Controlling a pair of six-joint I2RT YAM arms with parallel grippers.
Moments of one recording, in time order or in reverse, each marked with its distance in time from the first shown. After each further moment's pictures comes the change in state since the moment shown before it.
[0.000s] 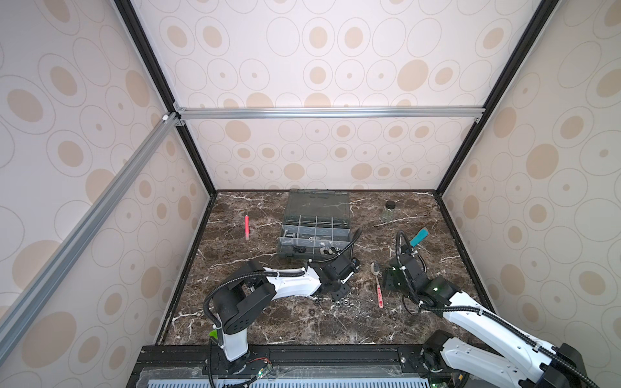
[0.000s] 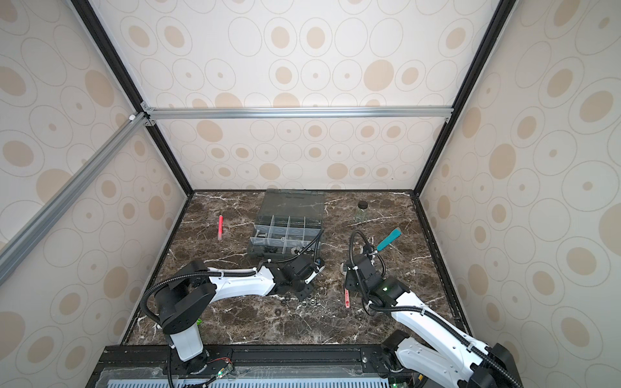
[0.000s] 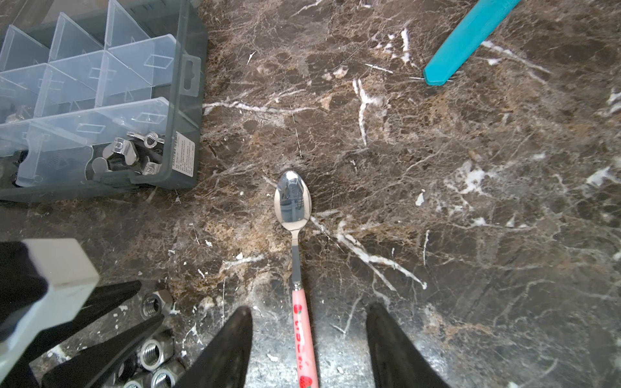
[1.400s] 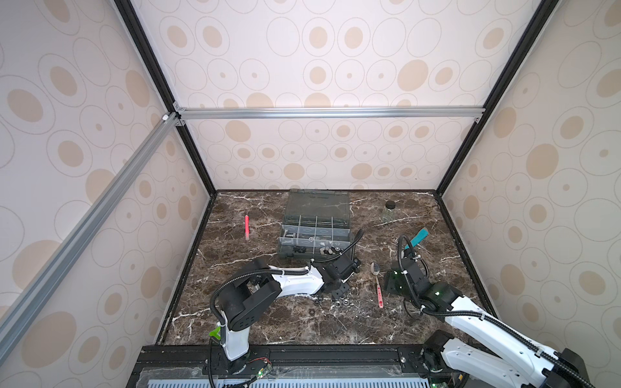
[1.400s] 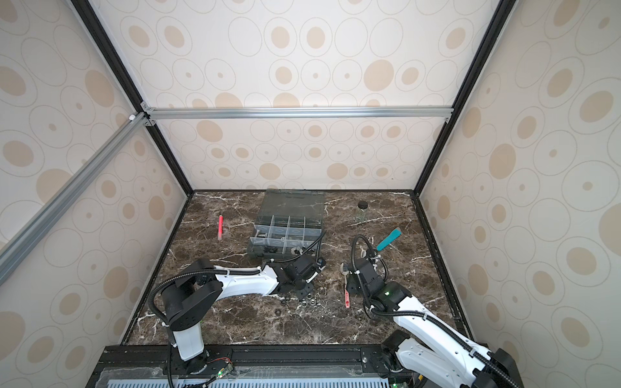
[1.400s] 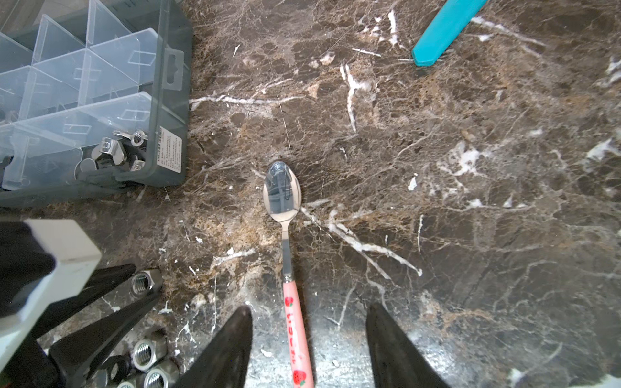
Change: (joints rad) left arm 0.002 0.055 0.036 0.006 -0.063 0.069; right arm 0.000 -0.043 -0.048 0.000 0.004 0.045
